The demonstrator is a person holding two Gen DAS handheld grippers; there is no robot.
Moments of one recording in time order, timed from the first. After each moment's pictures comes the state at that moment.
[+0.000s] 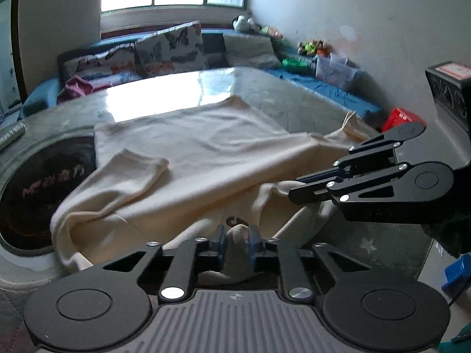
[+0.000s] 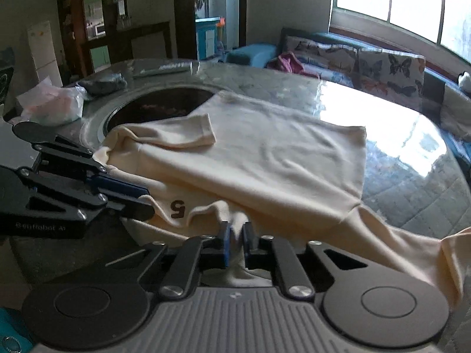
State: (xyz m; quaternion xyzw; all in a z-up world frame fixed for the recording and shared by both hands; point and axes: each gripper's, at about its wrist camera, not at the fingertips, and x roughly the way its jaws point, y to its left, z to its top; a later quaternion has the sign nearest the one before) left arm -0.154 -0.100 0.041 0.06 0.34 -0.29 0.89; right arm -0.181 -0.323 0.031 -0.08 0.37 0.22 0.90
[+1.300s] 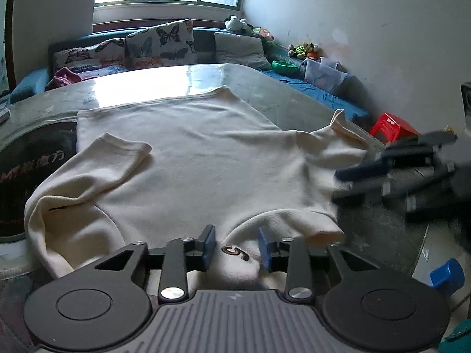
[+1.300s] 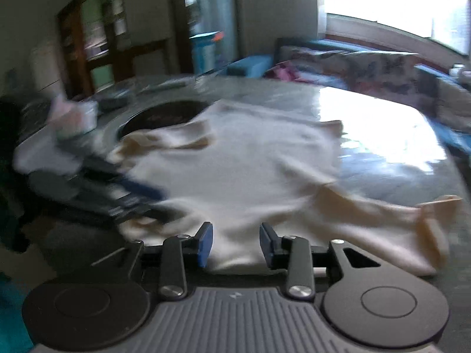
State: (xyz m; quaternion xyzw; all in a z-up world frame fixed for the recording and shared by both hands) left arm -0.144 -0.103 0.016 0.04 0.36 -0.31 0.88; right arm -0.216 -0.368 0.042 -0.05 0.35 0.20 0.91
